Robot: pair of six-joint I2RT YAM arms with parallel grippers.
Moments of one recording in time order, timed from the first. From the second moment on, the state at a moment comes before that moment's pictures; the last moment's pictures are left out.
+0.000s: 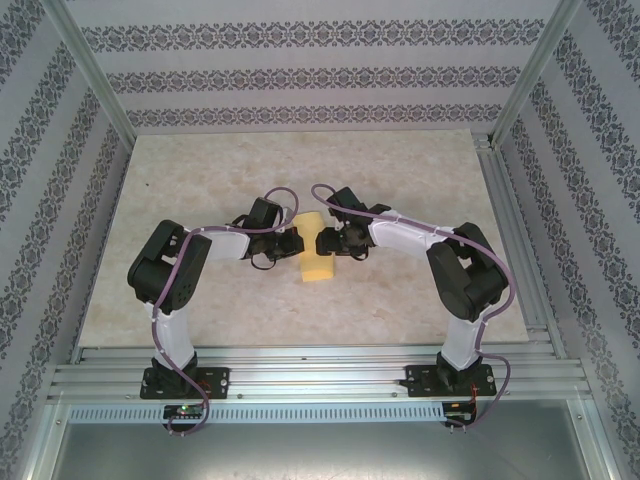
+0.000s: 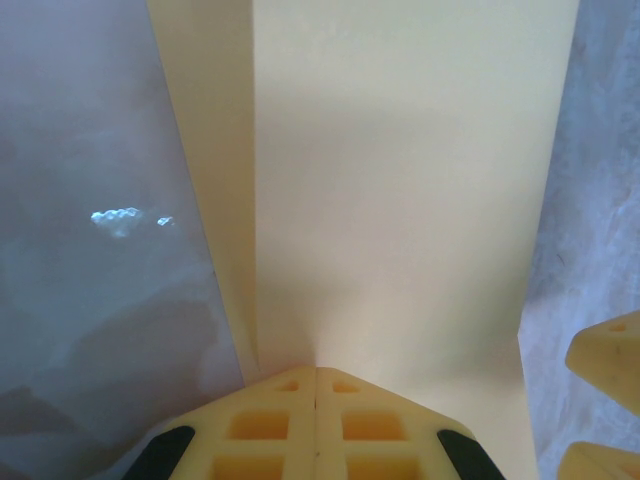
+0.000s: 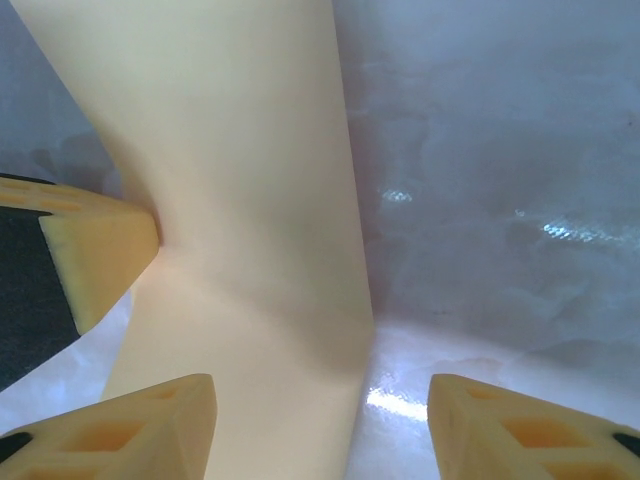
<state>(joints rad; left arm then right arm) -0.45 1.91 0.97 0.01 0.46 -0.68 0.62 1.85 1.21 -0.51 -0.14 0.51</state>
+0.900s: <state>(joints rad) -0.45 1.91 1.00 -0.04 0.45 -0.66 0.65 1.92 1.21 -0.53 -0.09 0.53</state>
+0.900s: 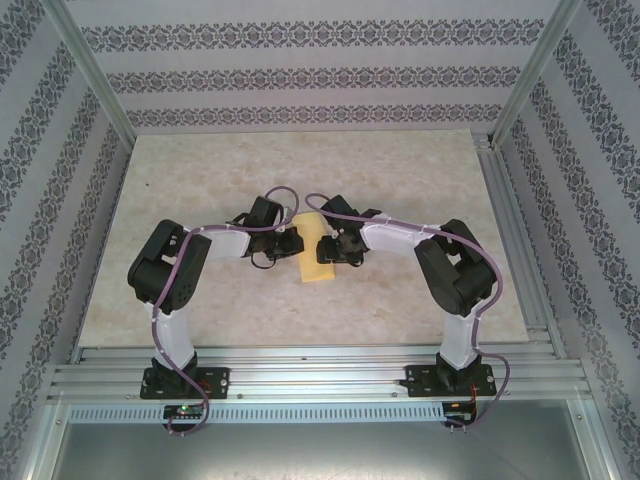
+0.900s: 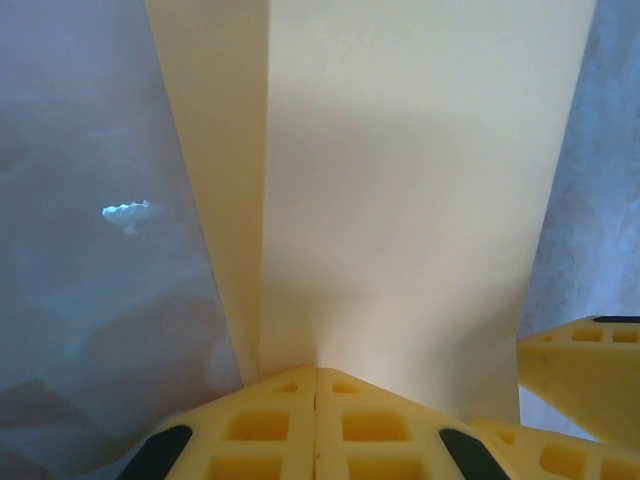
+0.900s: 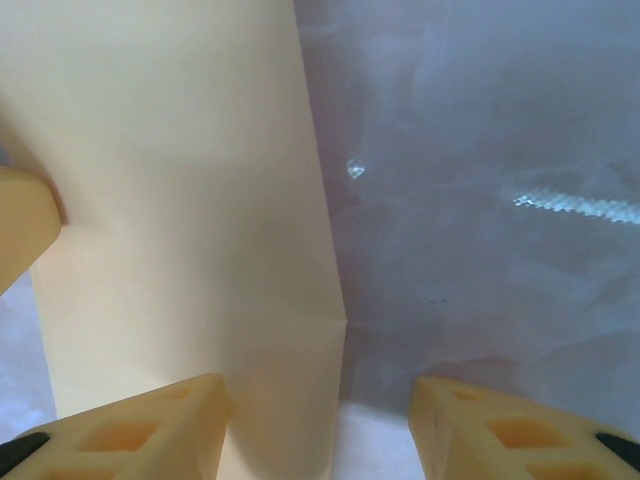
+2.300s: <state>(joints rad) -0.45 1.84 0.98 -0.05 0.49 -0.66 0.71 1.97 1.27 -0.60 0.04 0.53</state>
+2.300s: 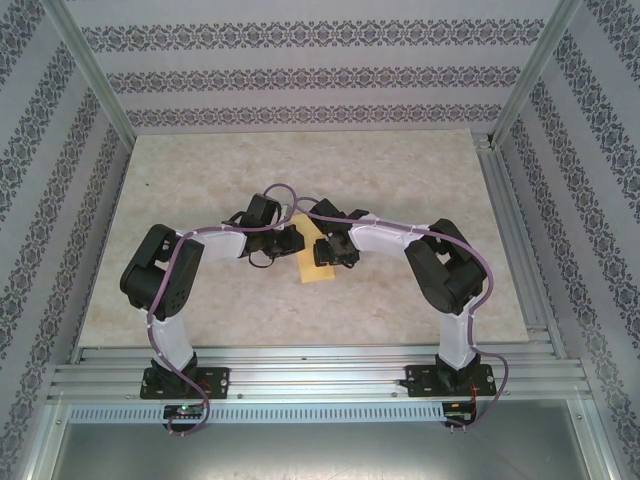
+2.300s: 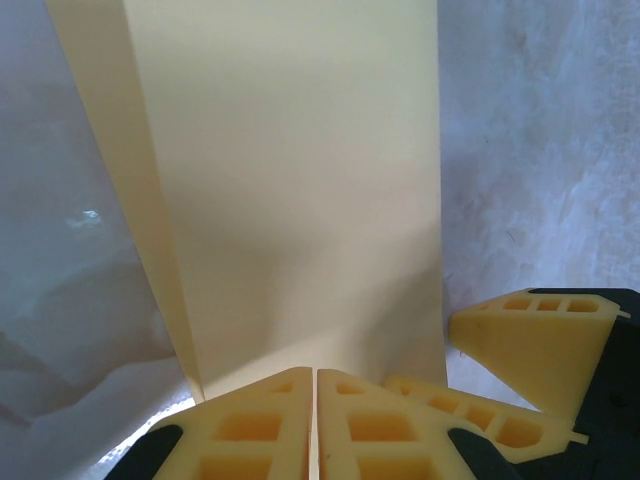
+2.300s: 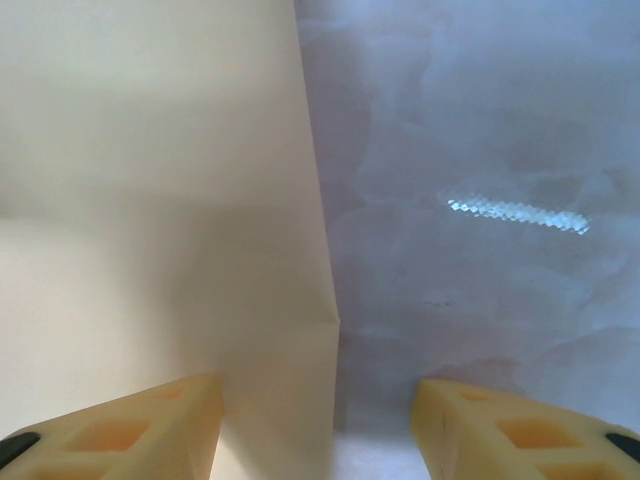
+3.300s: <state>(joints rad) -0.45 1.89 0.99 -0.06 0.46 -0.66 0.71 1.97 1.27 -0.60 0.04 0.53</state>
